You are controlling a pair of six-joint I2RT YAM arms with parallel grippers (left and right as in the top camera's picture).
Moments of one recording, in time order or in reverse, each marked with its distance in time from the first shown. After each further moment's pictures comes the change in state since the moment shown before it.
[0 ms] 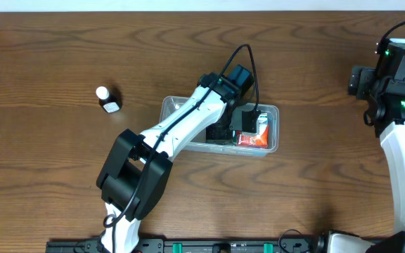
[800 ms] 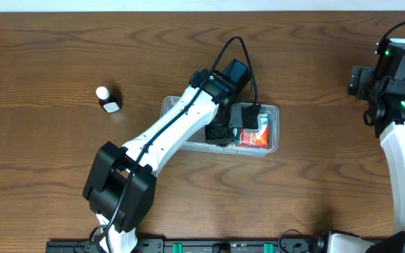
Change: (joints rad) left arm 0.004 -0.091 0.014 -0.056 0.069 -0.048; right arm 0.000 0.000 0.000 0.000 0.000 0.000
